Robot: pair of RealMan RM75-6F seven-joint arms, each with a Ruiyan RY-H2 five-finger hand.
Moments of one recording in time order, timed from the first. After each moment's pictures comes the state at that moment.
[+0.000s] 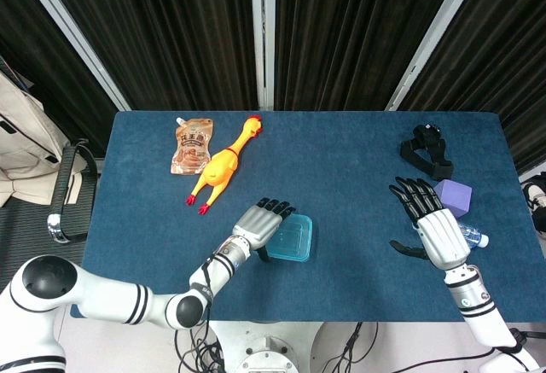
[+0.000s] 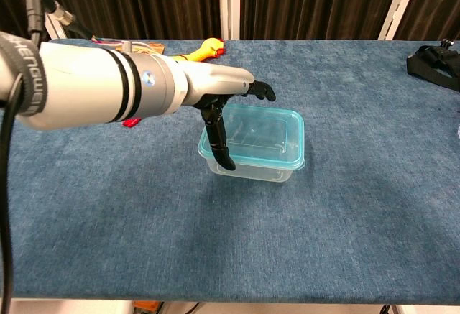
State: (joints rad) left arm -1.20 -1.64 -0.21 -1.72 0.39 0.91 0.74; right arm 0.34 -1.30 0.03 -1.44 -1.65 1.47 0.16
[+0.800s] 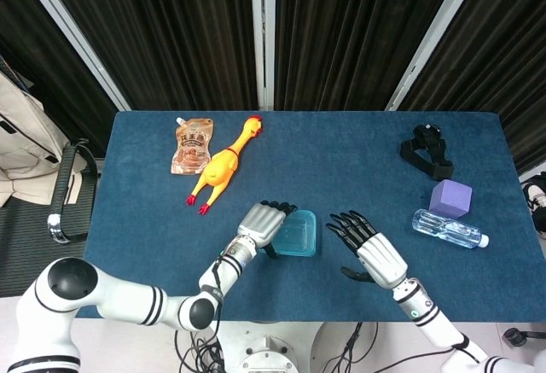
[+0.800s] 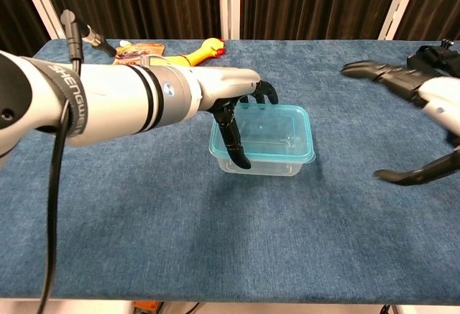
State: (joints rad) left arm -1.22 -1.74 -0.20 -1.63 0.40 0.98 0.68; right arm 0.39 -1.63 -0.05 -1.14 -1.83 1.45 0.23
